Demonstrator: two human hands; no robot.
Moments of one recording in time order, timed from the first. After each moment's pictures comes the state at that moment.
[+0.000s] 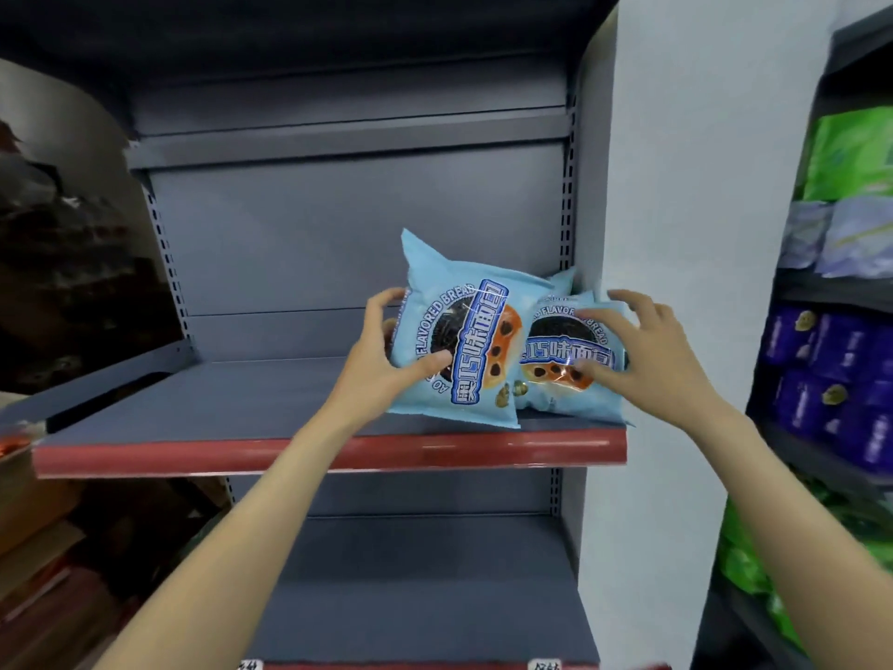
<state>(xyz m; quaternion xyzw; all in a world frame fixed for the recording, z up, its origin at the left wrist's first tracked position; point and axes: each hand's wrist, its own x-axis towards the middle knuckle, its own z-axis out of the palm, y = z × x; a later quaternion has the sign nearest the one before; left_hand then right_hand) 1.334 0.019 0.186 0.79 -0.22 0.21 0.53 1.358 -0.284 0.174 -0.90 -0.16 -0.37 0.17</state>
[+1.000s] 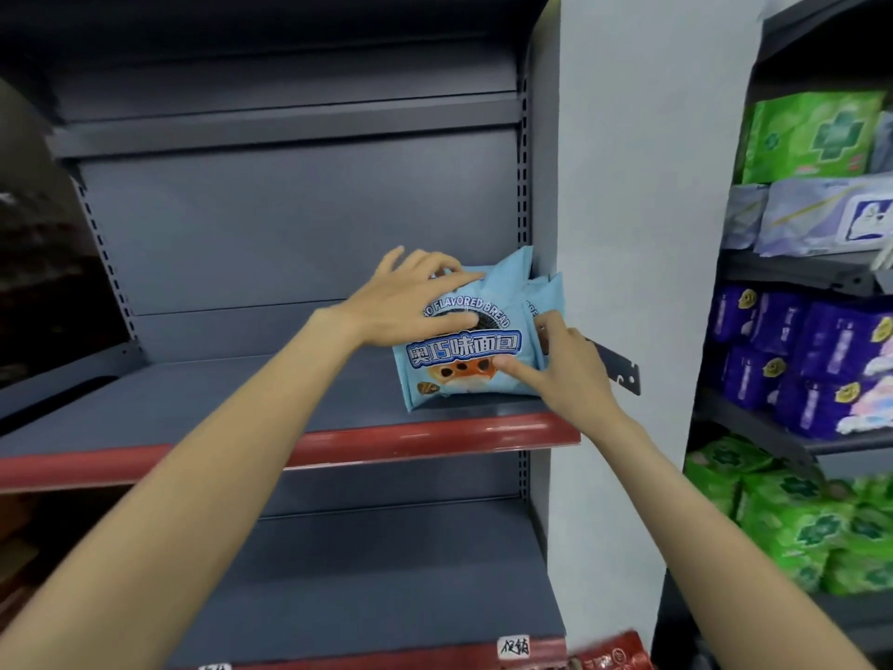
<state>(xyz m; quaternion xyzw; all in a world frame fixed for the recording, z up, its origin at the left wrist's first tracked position) 1.386 -0.033 0.248 0.91 -0.34 0.22 -0.03 1.351 -0.247 0.153 -0.89 -0.11 -0.32 0.31</state>
